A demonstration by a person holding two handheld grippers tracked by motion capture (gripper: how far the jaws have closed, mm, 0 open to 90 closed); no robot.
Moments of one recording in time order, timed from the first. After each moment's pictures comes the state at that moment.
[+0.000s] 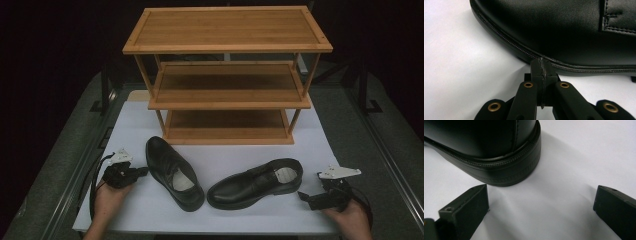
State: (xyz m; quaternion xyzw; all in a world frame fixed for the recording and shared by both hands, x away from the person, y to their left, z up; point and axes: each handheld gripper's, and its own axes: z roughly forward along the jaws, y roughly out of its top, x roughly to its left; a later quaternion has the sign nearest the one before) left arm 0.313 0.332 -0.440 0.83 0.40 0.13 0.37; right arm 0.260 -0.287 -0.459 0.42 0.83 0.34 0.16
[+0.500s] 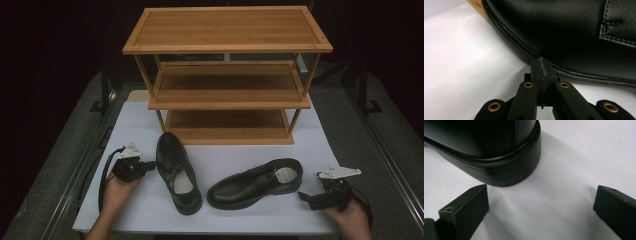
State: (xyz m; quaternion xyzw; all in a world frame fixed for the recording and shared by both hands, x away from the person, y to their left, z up) left arm 0.333 0.311 -0.441 0.84 0.37 0.14 0.37; right arm 0.260 -0.288 -0.459 0.42 0.83 0.34 0.16
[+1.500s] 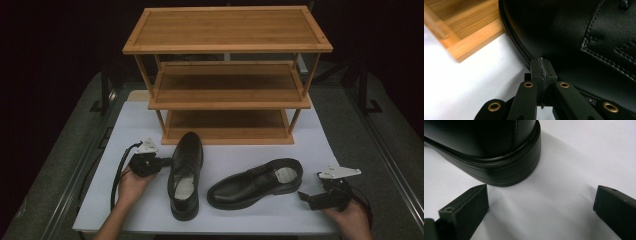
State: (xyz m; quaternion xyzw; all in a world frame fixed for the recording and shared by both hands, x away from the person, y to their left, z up) left arm 0.347 0.266 -0.438 0.86 0.32 0.12 0.39; right arm 0.260 -0.287 -0.459 0.42 0.83 0.34 0.16
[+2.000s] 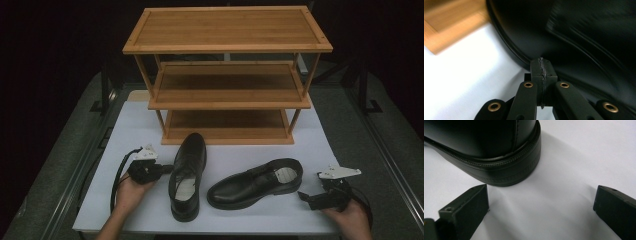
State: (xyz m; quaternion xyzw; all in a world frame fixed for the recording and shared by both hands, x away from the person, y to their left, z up) left arm 0.321 0.269 -0.435 0.86 0.31 0.09 0.40; right arm 0.260 -0.287 -0.459 0.42 0.83 0.34 0.16
